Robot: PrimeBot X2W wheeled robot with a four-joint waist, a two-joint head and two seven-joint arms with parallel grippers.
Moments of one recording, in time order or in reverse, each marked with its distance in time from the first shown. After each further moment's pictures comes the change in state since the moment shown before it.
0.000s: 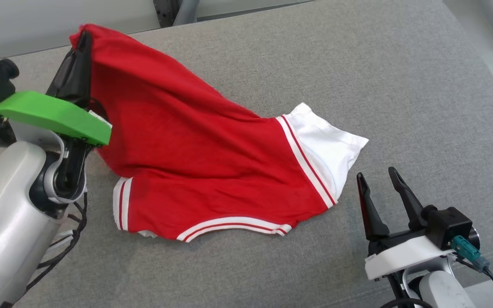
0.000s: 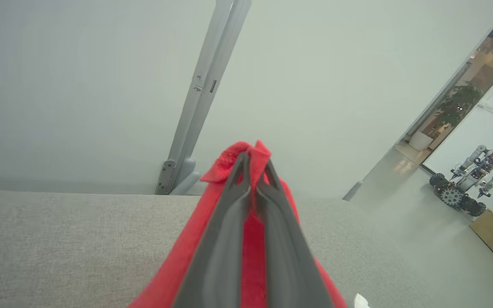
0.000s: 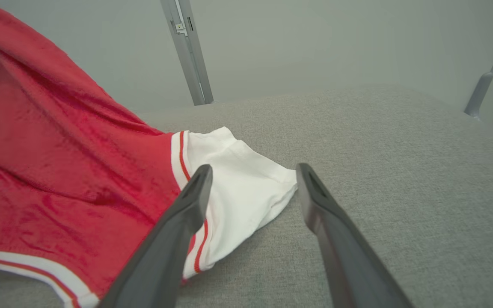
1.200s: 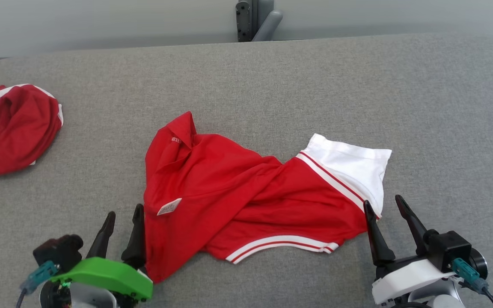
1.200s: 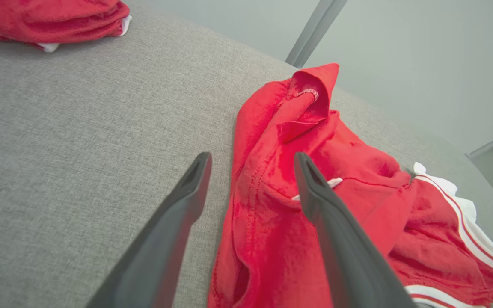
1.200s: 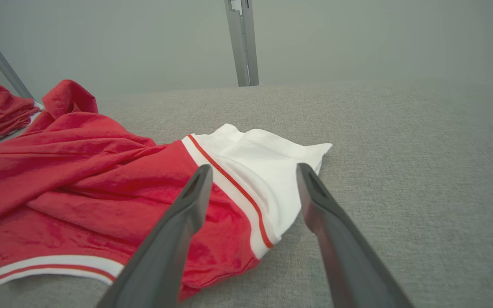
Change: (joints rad) left arm 0.732 -0.164 0.245 -0.202 0.317 0.104 0.014; right arm 0.093 0.000 -0.029 0.020 -0.052 0.000 0.000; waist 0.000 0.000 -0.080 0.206
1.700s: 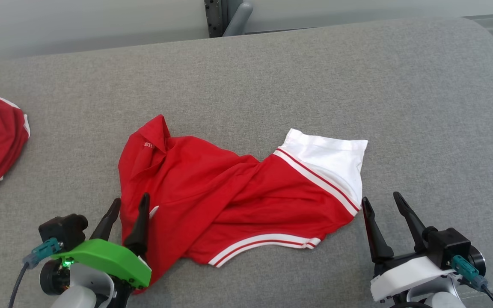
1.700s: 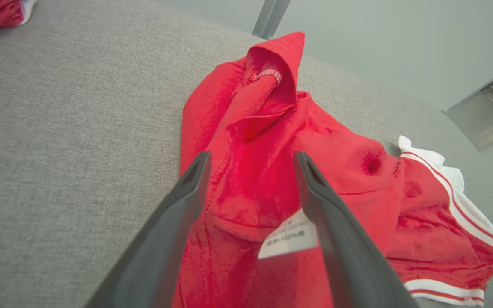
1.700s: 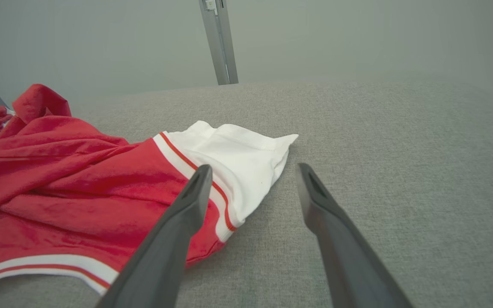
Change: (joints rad) left arm -0.129 0.013 -0.046 0.105 0.005 -0.059 0.088; right arm -0.014 0.000 0.010 0.000 0.013 0.000 0.000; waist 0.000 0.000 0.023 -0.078
